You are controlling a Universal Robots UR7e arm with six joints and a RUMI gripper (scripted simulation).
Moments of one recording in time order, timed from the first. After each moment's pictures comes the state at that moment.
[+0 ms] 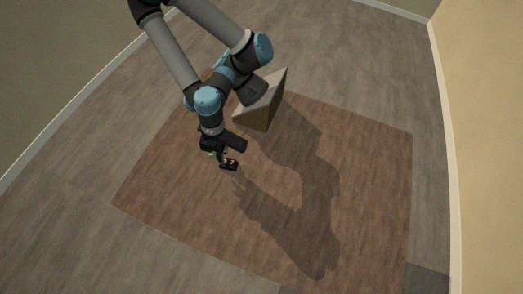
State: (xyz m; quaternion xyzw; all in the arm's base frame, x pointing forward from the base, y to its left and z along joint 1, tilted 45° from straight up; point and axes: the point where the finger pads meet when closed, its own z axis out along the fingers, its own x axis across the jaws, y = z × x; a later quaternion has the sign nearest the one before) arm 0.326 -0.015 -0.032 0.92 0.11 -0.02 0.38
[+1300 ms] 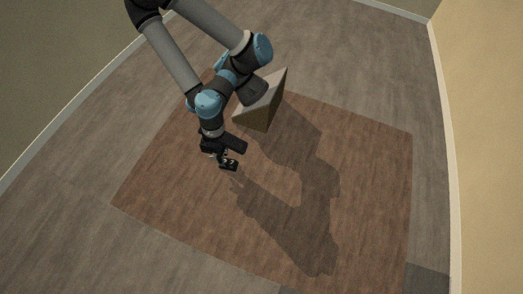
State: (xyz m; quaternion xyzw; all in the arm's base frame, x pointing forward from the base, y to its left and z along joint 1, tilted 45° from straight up) arm 0.327 -0.024 -0.041 0.92 0.11 -0.02 0.38
